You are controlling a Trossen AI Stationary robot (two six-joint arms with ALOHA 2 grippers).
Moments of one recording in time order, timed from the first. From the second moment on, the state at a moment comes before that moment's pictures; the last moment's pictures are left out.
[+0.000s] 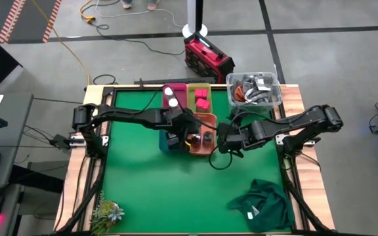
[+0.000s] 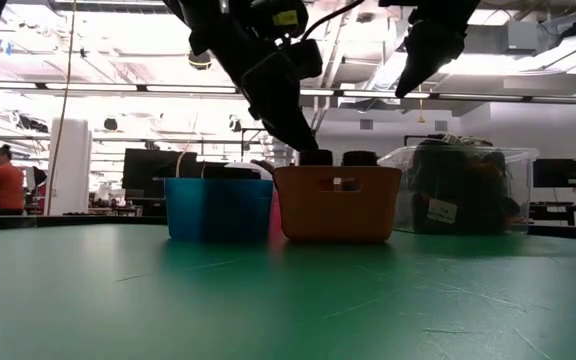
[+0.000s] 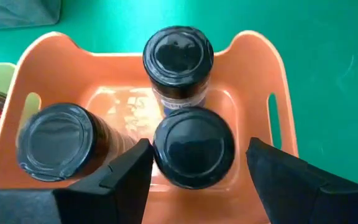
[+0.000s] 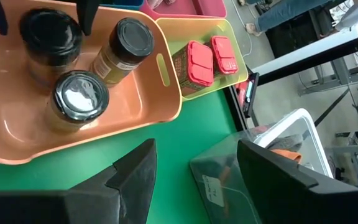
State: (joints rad) left arm 0.13 1.78 1.33 -0.37 0.07 0.17; right arm 0.20 1.48 1.29 -1.06 0.83 0.28
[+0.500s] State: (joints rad) left arm 0.06 1.45 1.21 -0.25 -0.17 0.23; right arm 0.16 1.35 1.12 -0.96 0.83 0.26
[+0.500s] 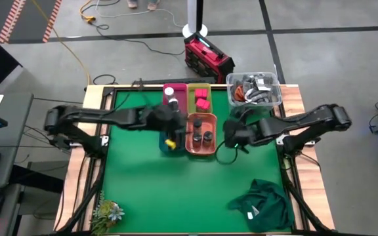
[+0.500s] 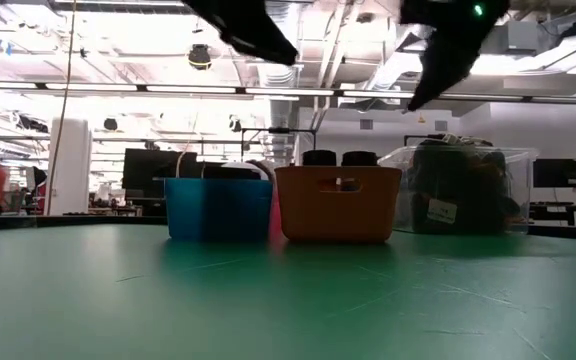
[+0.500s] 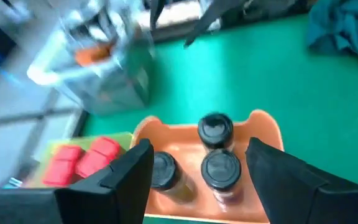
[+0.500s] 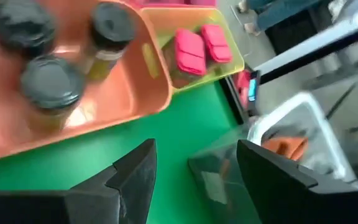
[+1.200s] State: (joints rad) left arm -0.09 0.81 0.46 0.20 -0.33 0.05; right arm 0.05 0.65 0.36 -0.05 0.34 0.05
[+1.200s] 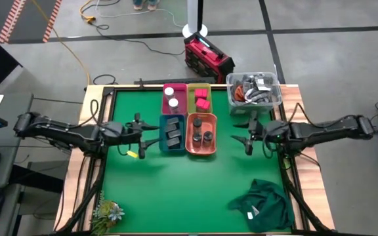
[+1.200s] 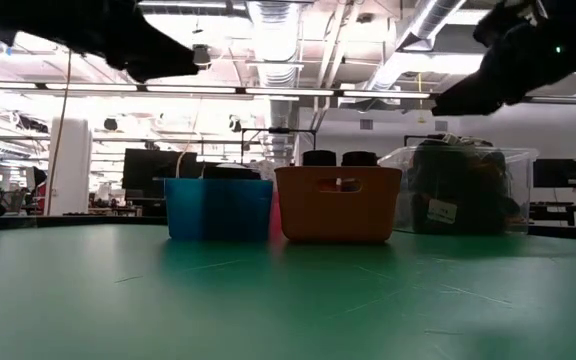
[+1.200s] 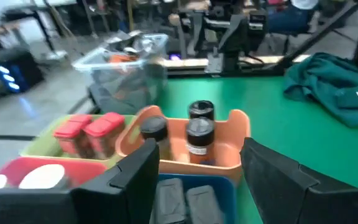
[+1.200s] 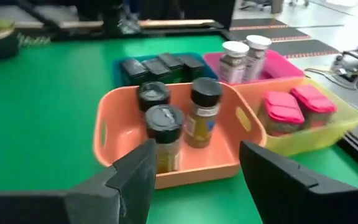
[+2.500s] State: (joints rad) left arm -0.38 0.53 0.35 -0.03 -0.44 -0.04; right arm 0.00 0.00 0.01 0.07 0.23 0.32
